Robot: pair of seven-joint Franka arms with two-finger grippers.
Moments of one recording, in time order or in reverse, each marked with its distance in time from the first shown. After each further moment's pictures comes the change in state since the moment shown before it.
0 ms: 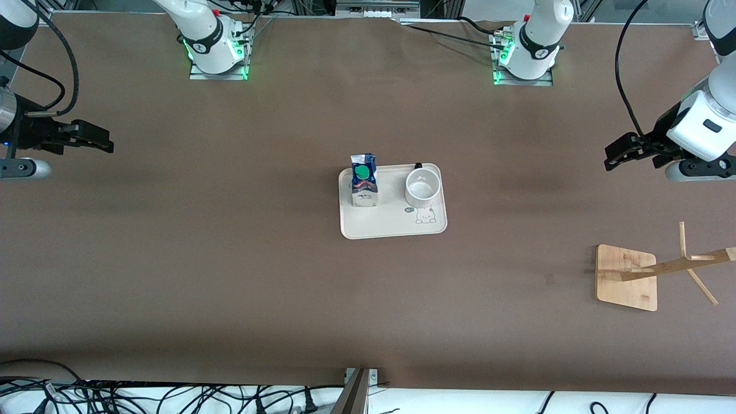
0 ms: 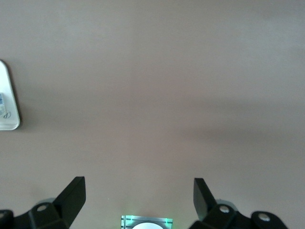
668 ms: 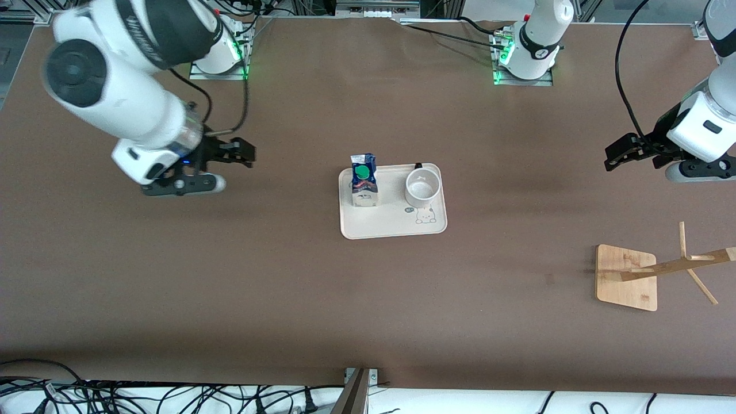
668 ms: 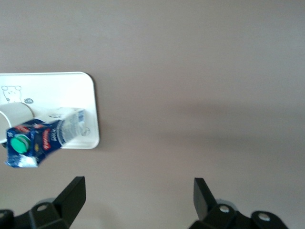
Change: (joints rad) left arm 0.002 0.002 0.001 0.000 0.000 0.000 0.000; right arm 0.356 0.134 0.010 -0.001 0.104 0.210 0.386
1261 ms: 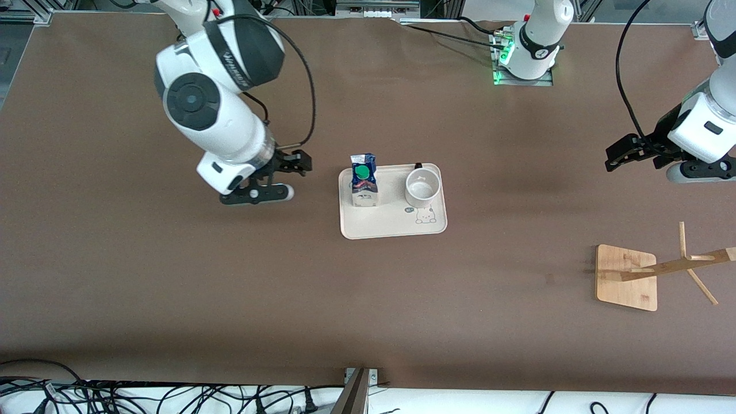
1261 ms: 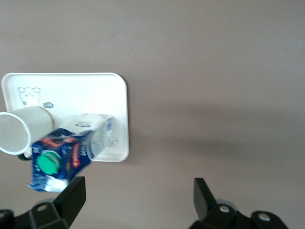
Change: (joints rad) left arm 0.001 0.004 0.002 0.000 0.000 0.000 0.000; right arm 0.130 0.113 0.001 -0.001 0.013 0.156 0.087
